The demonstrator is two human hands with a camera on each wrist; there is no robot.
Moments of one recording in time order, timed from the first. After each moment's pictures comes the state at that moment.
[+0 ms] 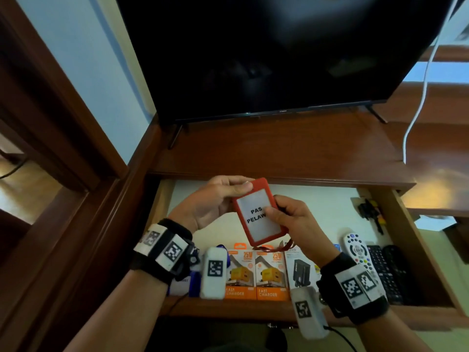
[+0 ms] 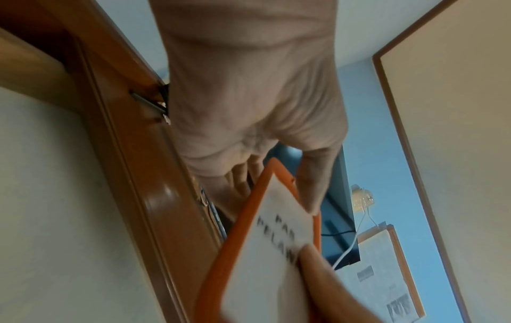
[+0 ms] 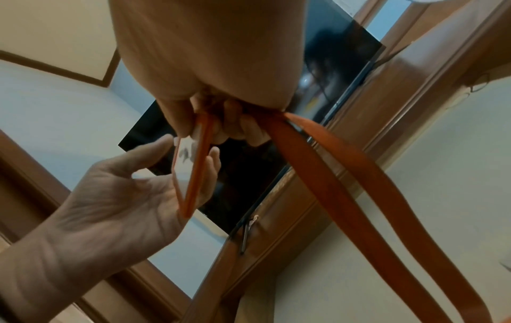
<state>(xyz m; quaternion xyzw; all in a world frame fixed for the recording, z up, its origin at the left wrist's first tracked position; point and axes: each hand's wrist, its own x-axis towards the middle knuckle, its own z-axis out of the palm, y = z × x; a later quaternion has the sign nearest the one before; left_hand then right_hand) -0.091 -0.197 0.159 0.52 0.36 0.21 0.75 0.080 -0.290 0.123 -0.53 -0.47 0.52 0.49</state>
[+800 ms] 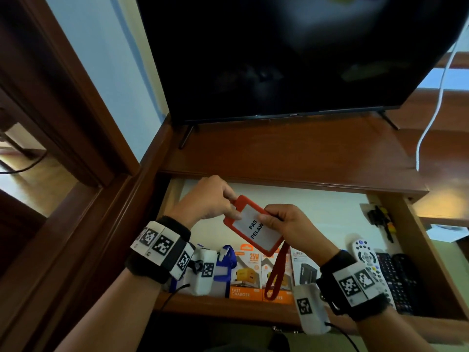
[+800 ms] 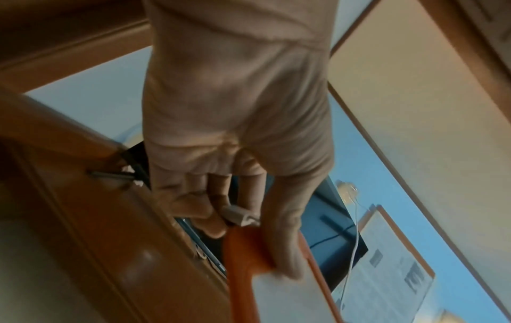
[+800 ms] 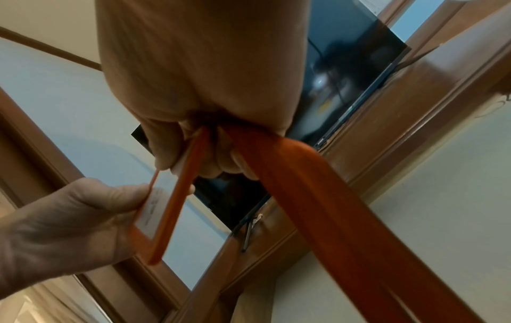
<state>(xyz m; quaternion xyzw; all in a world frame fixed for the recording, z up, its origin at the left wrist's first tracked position) -0.113 -0.192 0.169 0.77 0.52 0.05 0.36 0.067 -0.277 0.124 -0.61 -0.60 0.43 0.29</state>
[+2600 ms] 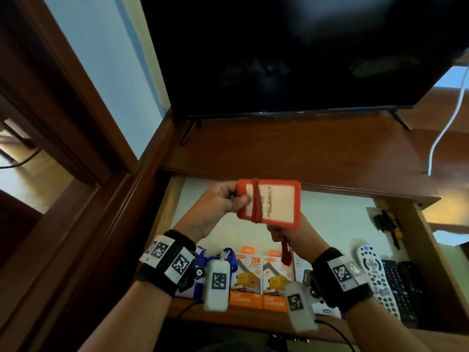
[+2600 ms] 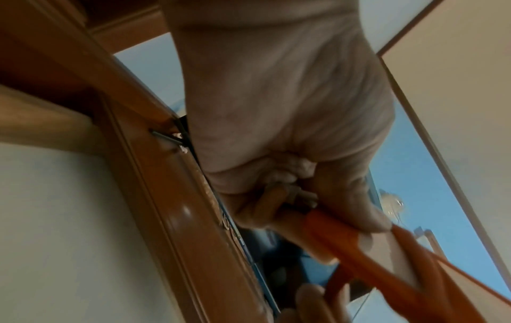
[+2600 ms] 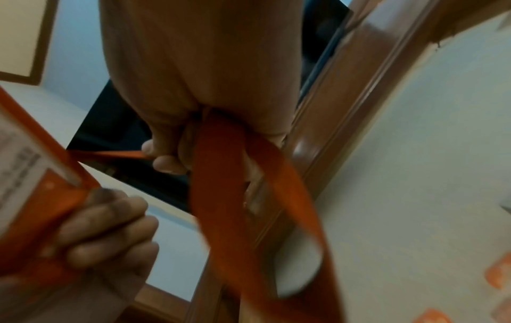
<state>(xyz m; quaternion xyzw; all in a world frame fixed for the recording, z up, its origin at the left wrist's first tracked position) -0.111 -0.188 0.134 0.56 0.38 0.29 0.68 0.066 -0.246 0.097 -0.57 -0.40 0.58 0.42</state>
